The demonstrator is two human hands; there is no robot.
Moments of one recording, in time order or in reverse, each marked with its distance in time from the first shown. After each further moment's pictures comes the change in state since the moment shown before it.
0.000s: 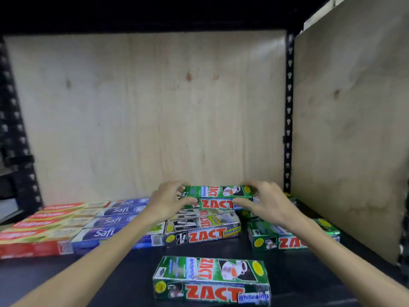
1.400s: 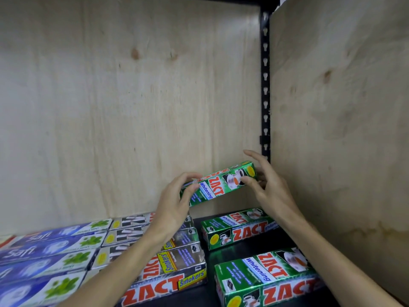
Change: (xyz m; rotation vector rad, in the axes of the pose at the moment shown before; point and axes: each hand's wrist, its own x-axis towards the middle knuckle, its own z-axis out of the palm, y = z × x) left_hand 0.097 0.062 0.115 -0.659 0.194 0.255; right_hand 0.050 0.104 -0.001 0.444 0.300 0.097
